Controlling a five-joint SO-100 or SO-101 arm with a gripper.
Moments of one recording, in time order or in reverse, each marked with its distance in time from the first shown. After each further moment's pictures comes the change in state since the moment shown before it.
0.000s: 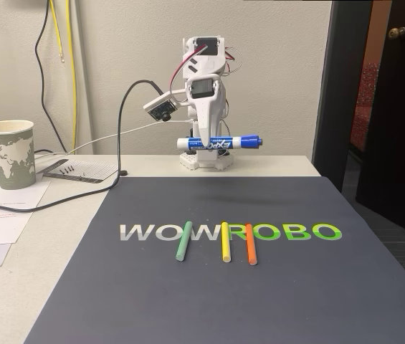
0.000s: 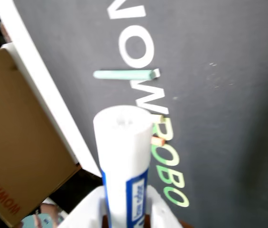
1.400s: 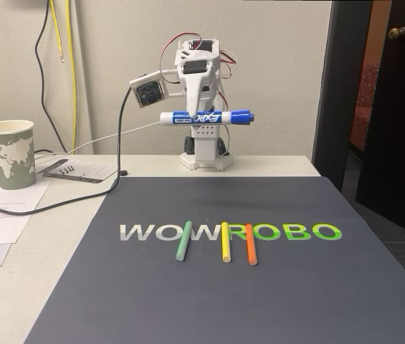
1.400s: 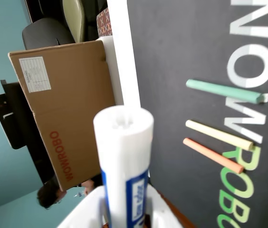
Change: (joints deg) arm 5.4 6.2 5.6 -19.0 -11.7
